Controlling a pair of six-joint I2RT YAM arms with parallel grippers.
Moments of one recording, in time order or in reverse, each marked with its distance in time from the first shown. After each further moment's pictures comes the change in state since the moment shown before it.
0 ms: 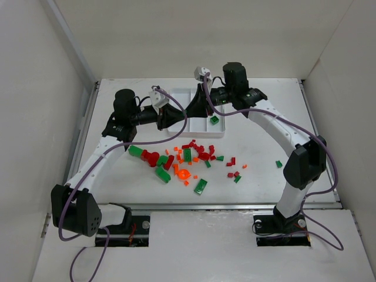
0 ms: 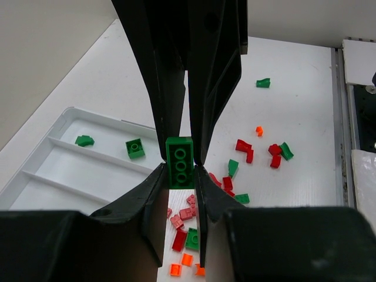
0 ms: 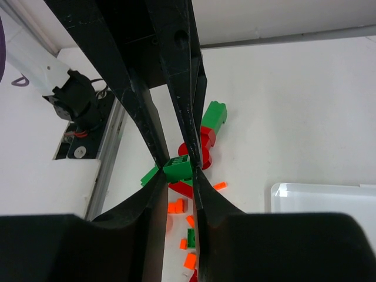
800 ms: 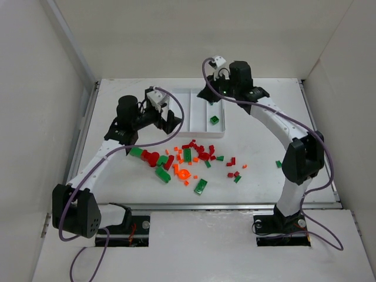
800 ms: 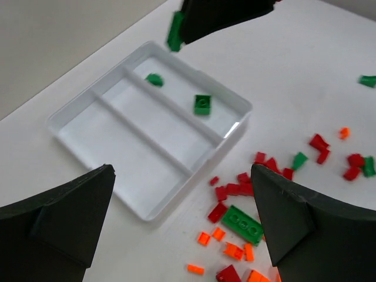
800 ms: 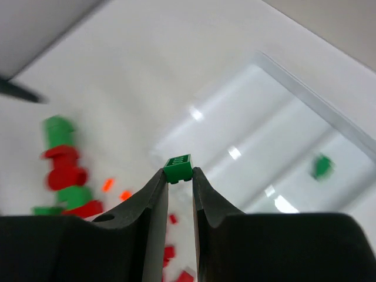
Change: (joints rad) left arm -0.003 -0.011 -0.080 0.005 -0.360 -0.032; right arm -0.074 0.037 -0.015 0.063 0.599 0.215
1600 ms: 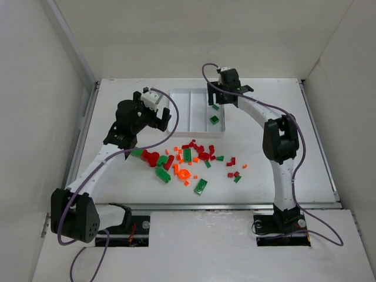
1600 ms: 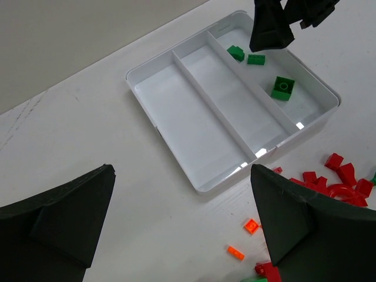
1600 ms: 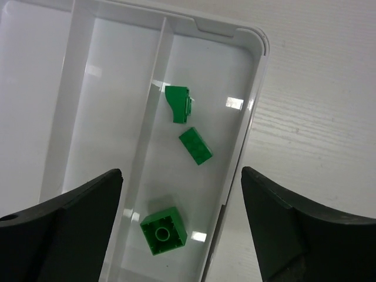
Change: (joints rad) left arm 0.000 -0.044 -0.068 0.002 -0.379 0.022; right arm -0.072 0.408 0.244 -0.173 0.601 0.173
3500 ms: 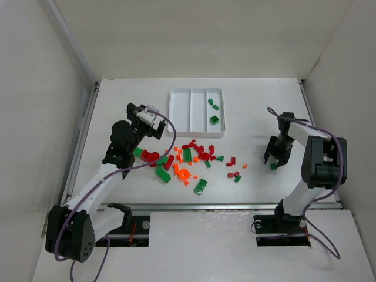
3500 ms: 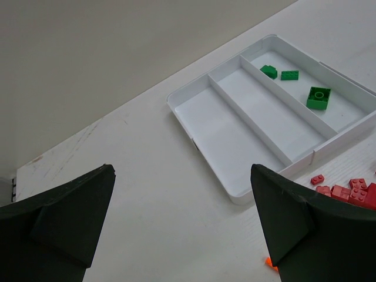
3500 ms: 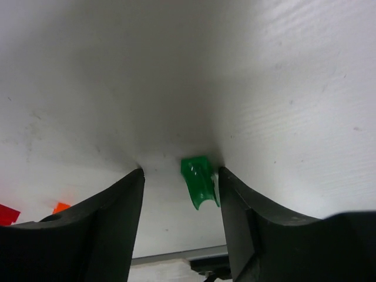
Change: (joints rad) left arm 0.002 -0.172 -0.295 0.330 -0.069 0.122; right arm -0.475 -0.511 -0.883 -0.452 -0.030 0.201
